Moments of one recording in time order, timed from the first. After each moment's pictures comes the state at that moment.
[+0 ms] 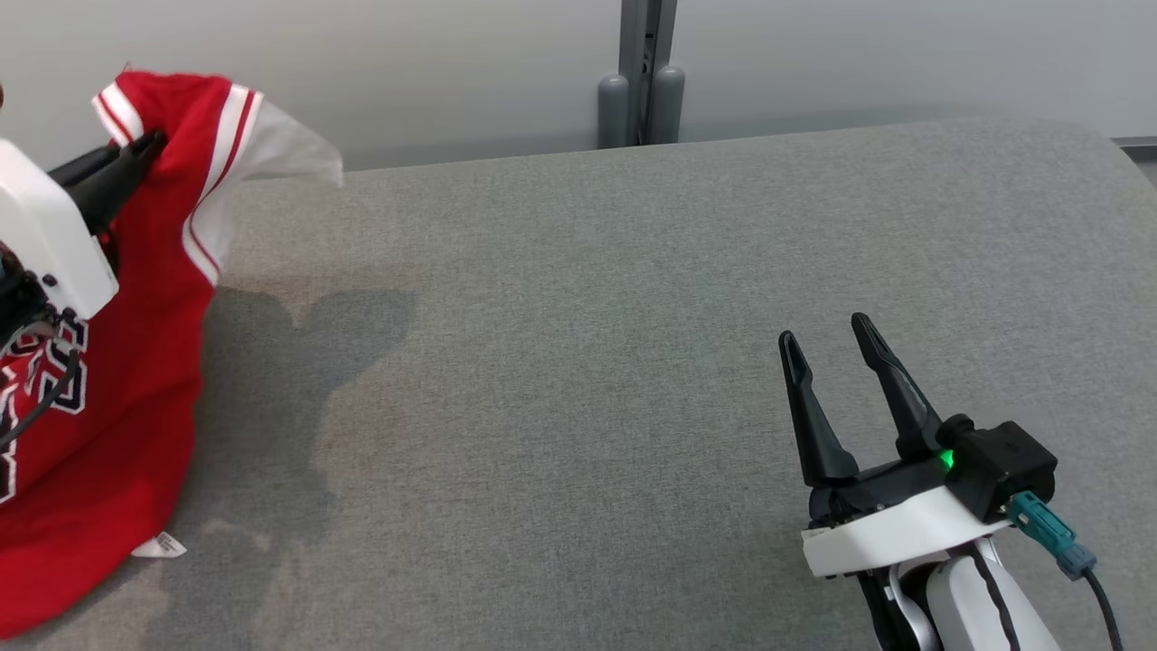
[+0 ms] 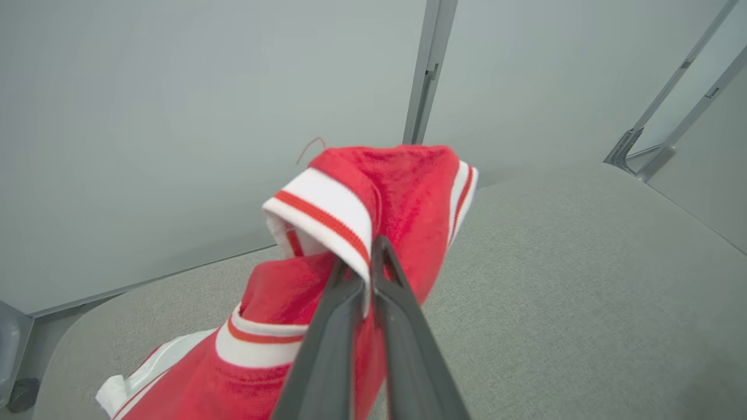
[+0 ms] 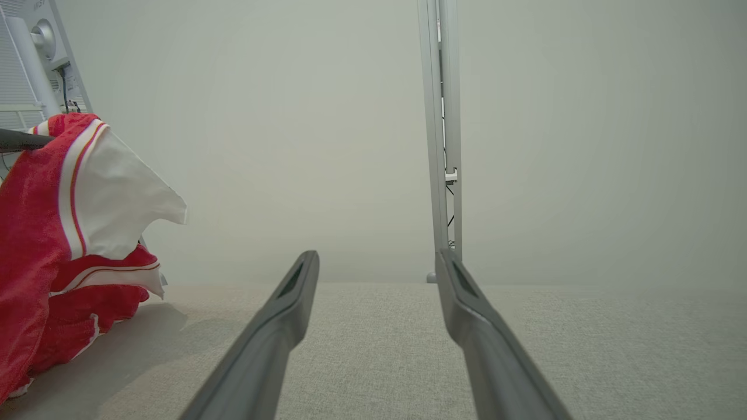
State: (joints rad) left arm -0.90 0.77 -0.73 0.40 -1.16 -0.13 0.33; right arm -0.20 0.00 0.20 0.14 0.19 0.13 -0.26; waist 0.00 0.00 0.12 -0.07
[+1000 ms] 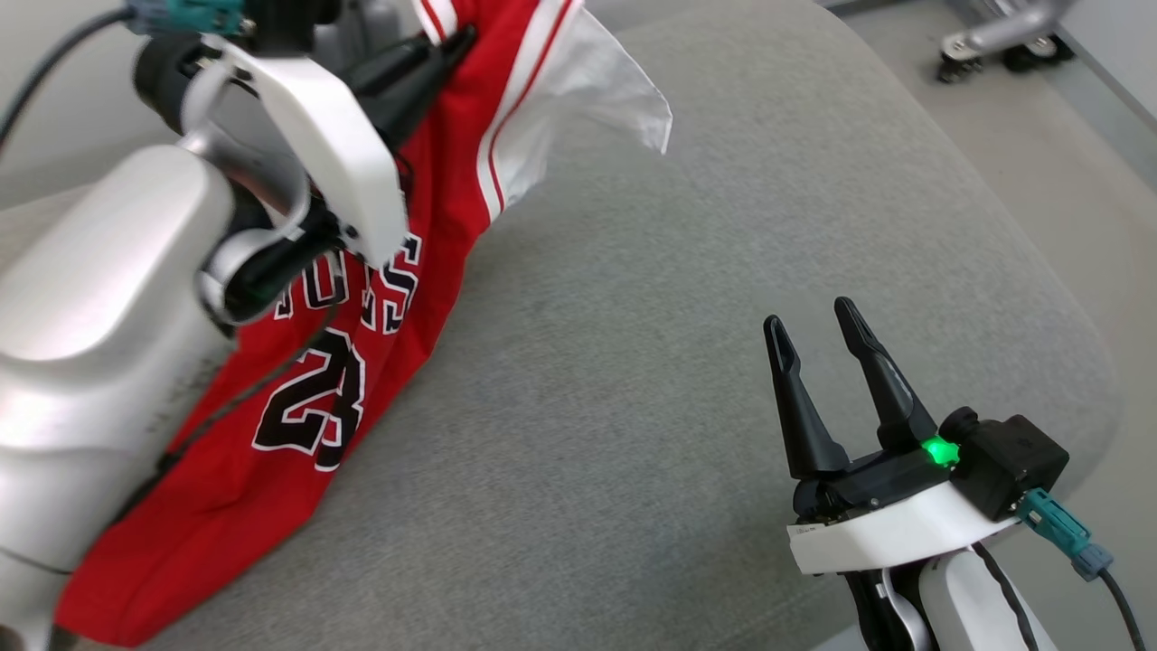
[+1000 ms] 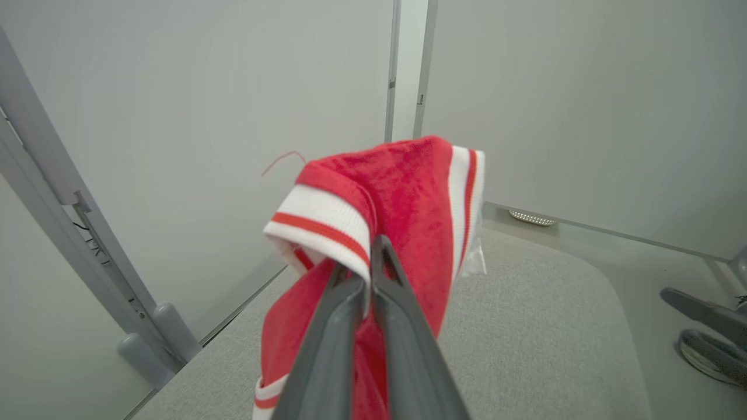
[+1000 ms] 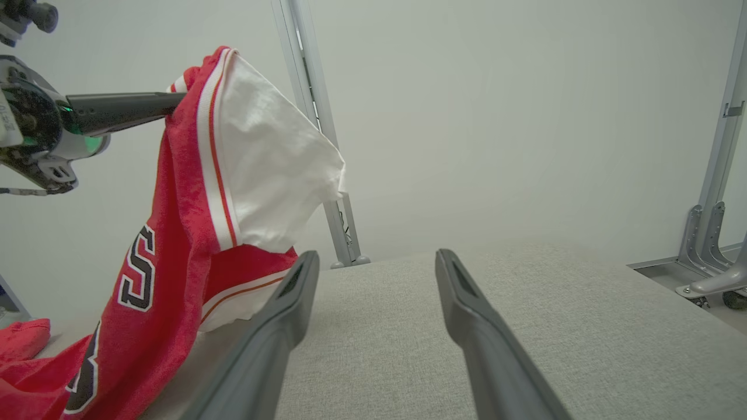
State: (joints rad) left arm -1.11 0.46 -0.92 0.36 -0.98 -0.13 0.16; right arm -0.20 0.00 0.25 0.07 0.29 0.13 -0.26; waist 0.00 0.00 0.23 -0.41
